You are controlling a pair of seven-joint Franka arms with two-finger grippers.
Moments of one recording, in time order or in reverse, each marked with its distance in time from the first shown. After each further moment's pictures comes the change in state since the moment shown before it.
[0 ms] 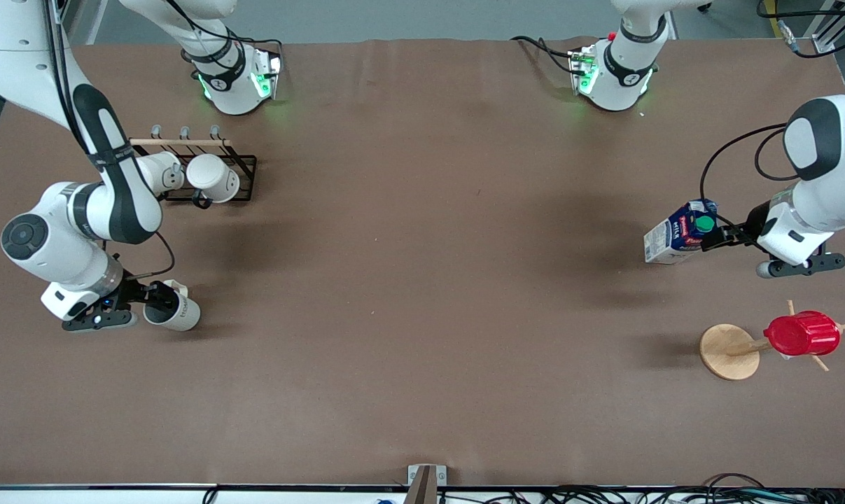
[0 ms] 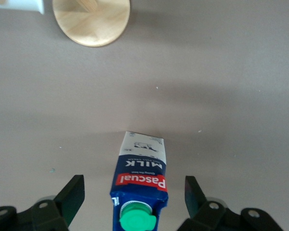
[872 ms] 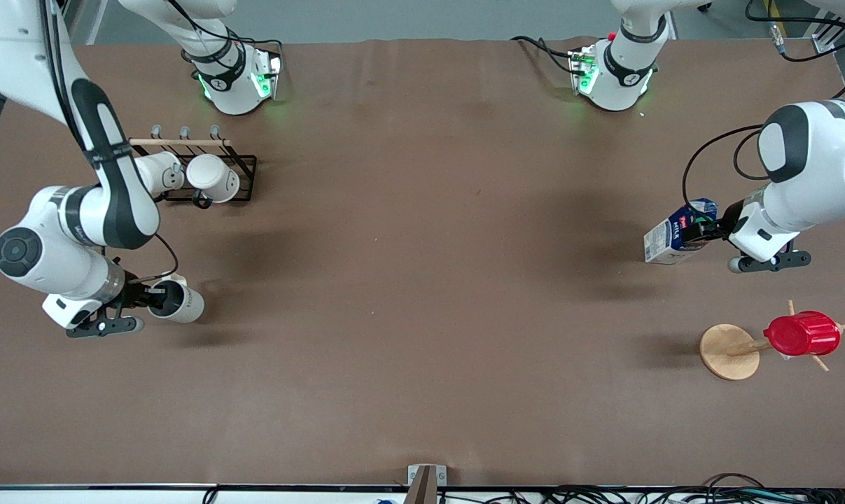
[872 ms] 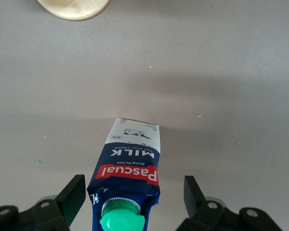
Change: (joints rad) left arm 0.004 -0.002 -0.019 -0.074 0.006 0.030 -0.003; right arm 0.054 -0.043 0.038 0.147 0.000 -0.302 0.092
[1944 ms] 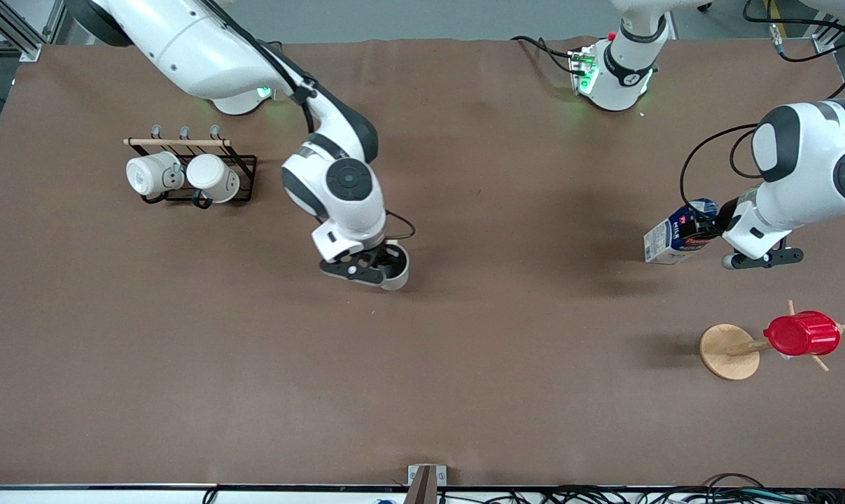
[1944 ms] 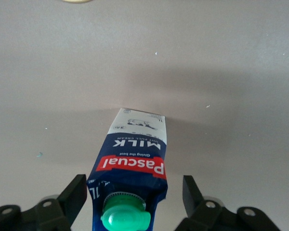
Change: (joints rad) left arm 0.000 -0.004 0.000 -0.040 0.019 0.000 -0.012; right arm 0.325 0.245 0.493 0.202 -0.402 -0.055 1.326
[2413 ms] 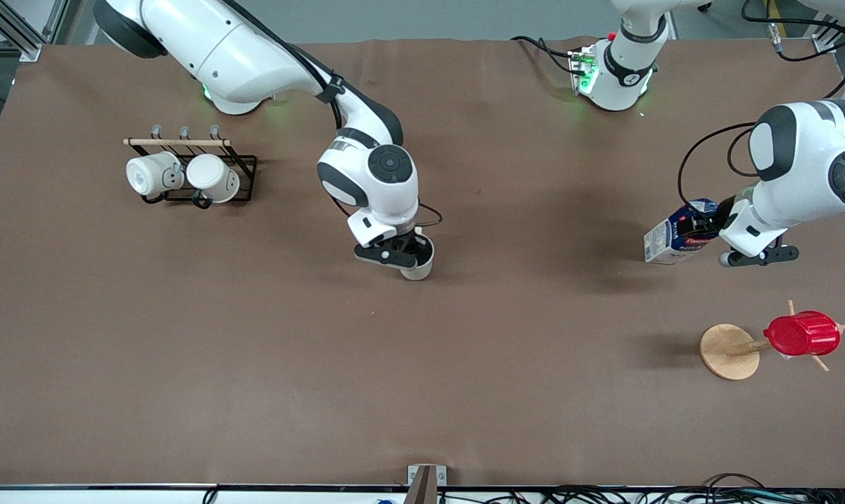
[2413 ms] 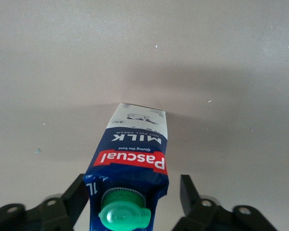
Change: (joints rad) left arm 0.000 -0.005 0.000 -0.014 0.000 0.000 0.000; right arm 0.074 0.050 0.000 0.010 -0.072 0.045 0.109
